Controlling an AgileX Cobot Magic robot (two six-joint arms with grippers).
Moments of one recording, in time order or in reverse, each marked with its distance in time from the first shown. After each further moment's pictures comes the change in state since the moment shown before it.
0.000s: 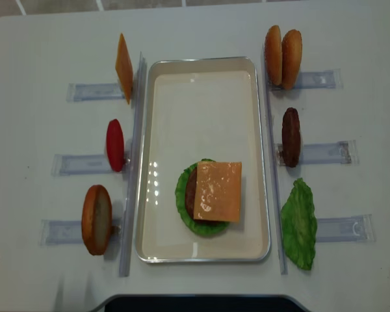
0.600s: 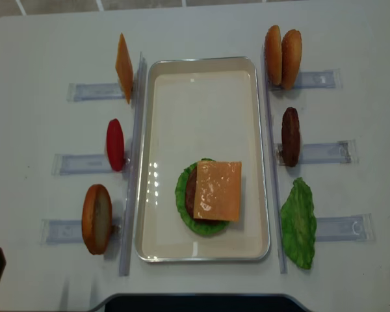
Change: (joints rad) left arm 0.000 -0.113 0.053 -0.053 -0.042 0.039; right arm 0.000 0.000 0.000 0.000 0.000 0.000
